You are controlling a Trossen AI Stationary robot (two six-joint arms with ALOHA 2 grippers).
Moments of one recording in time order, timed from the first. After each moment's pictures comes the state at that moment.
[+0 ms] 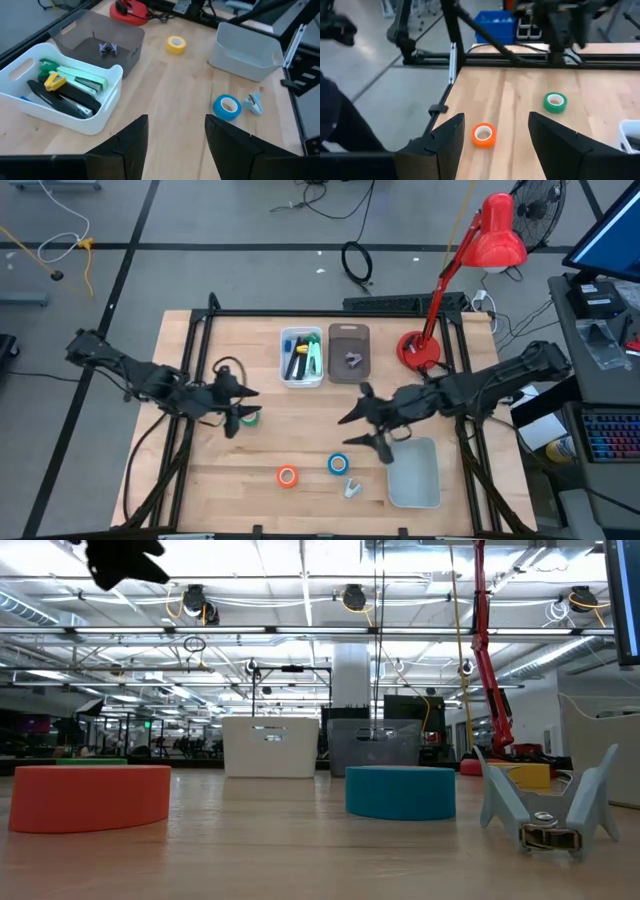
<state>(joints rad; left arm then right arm) -0.45 0.86 0.81 -0.56 -0.51 -0.57 0.33 1.34 1.17 -0.19 0.06 0.17</state>
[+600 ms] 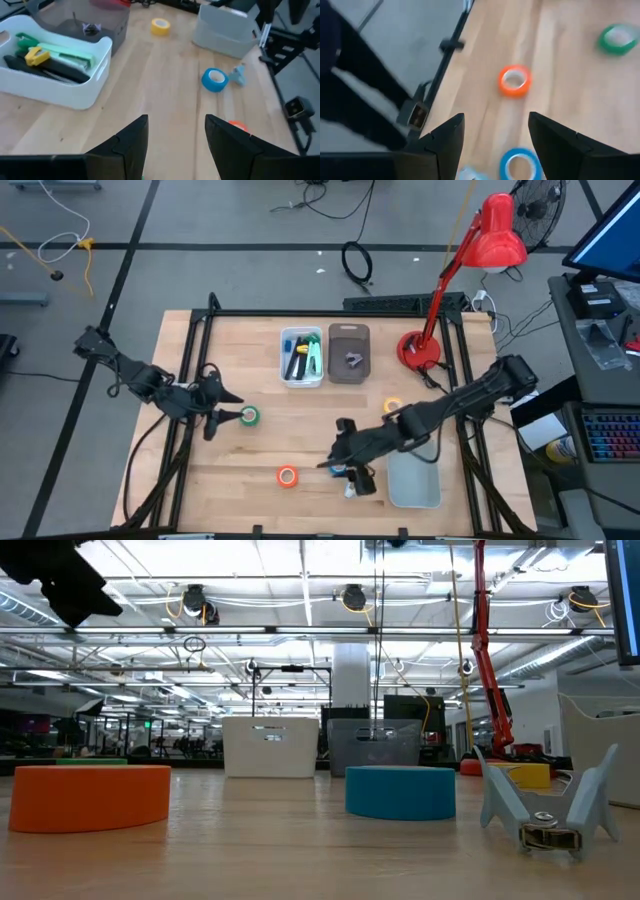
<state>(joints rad) -0.56 0.55 0.56 -0.57 -0.49 -0.58 0.43 1.68 1.41 -0.45 0.00 0.23</state>
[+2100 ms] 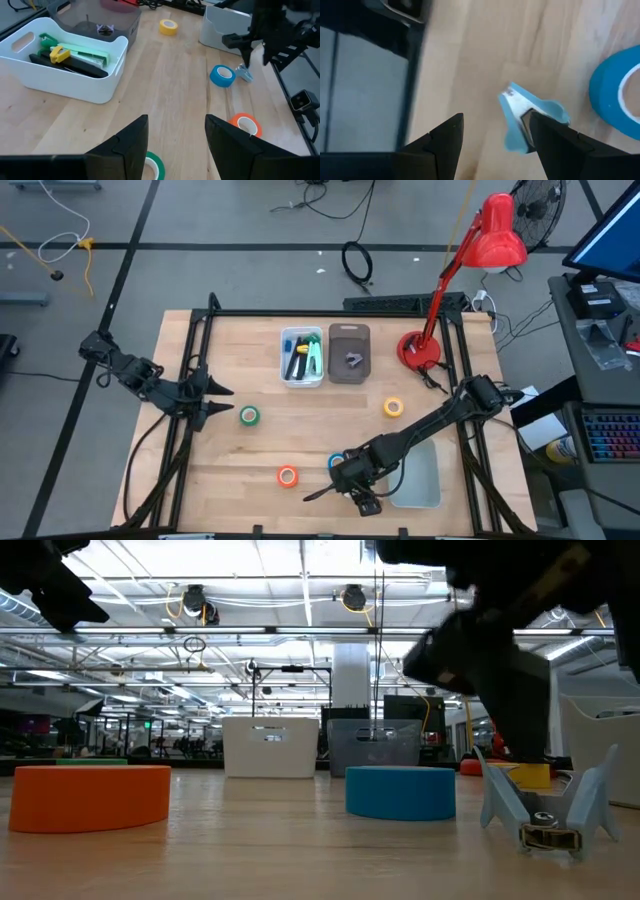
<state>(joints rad) -0.56 0.37 0.54 -0.74 -0.51 -0.56 0.48 1.98 1.42 -0.60 -0.29 0.34</state>
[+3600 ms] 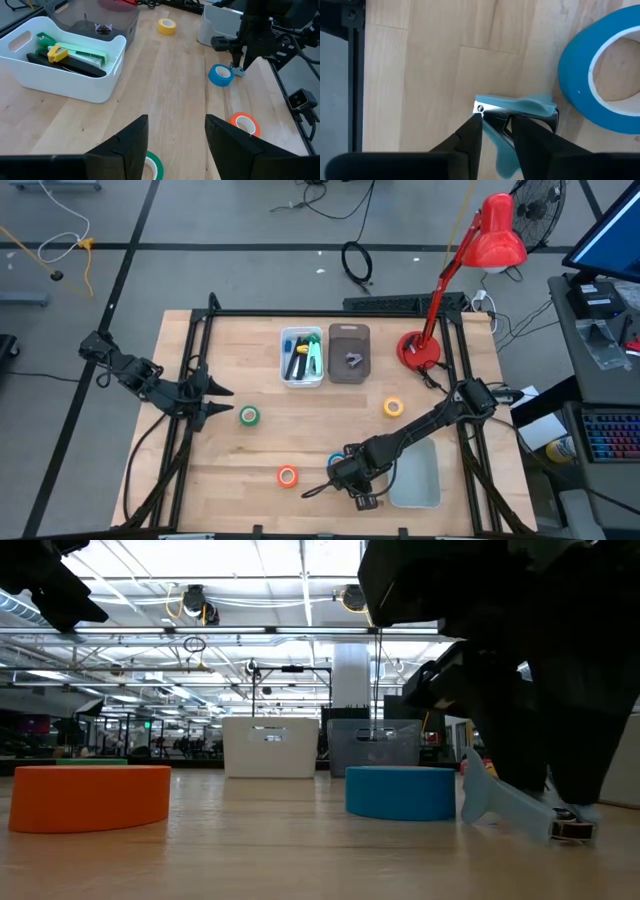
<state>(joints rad) -0.56 0.37 0.54 -0.74 -0.50 -0.56 0.47 2.05 1.42 -0.66 -0.21 0.34</state>
